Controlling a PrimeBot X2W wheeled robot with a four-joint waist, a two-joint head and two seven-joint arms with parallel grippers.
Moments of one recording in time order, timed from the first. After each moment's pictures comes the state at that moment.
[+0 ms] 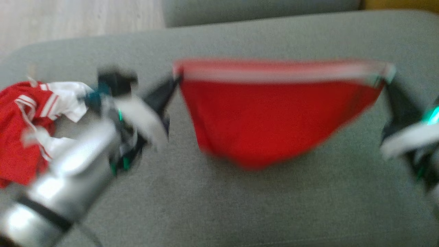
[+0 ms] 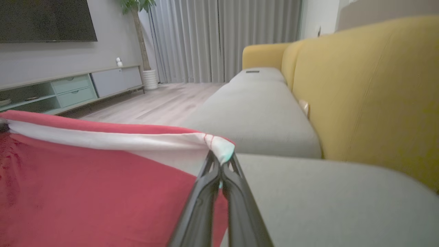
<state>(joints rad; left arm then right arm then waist) -0.73 0.41 -1.04 0.48 -0.97 -0.07 -0.24 -0.33 -0.51 0.39 0.35 0.60 0.13 -0.24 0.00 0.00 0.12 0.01</state>
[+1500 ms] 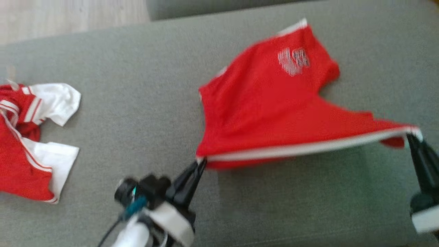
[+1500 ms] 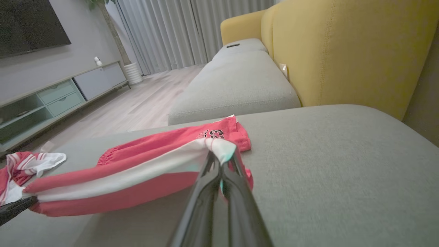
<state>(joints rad) -0.18 0.18 -0.61 0.26 -0.29 -0.12 -0.26 0.12 -0.54 0.08 -0.11 0.69 0.13 -0.10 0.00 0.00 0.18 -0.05</state>
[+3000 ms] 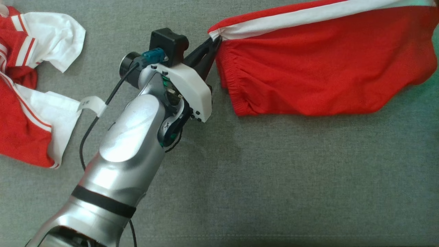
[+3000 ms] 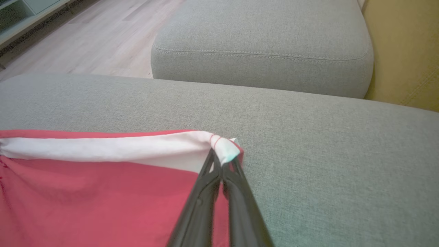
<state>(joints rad) -0.79 0.05 -0.60 0.53 -0.43 -0.09 0.01 -0.77 -0.78 0.45 0.32 0.87 0.13 0.31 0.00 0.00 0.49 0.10</state>
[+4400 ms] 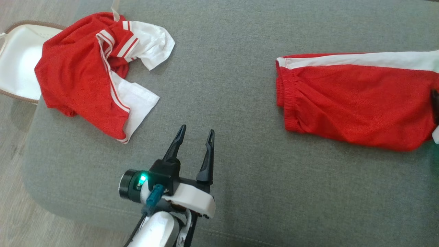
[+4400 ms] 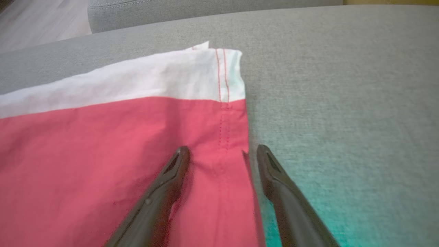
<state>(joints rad) -0.17 0.05 -0.59 0.16 -0.23 0.26 -0.25 -0.63 -0.56 0.29 0.97 0.69 0.13 0.07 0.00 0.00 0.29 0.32</state>
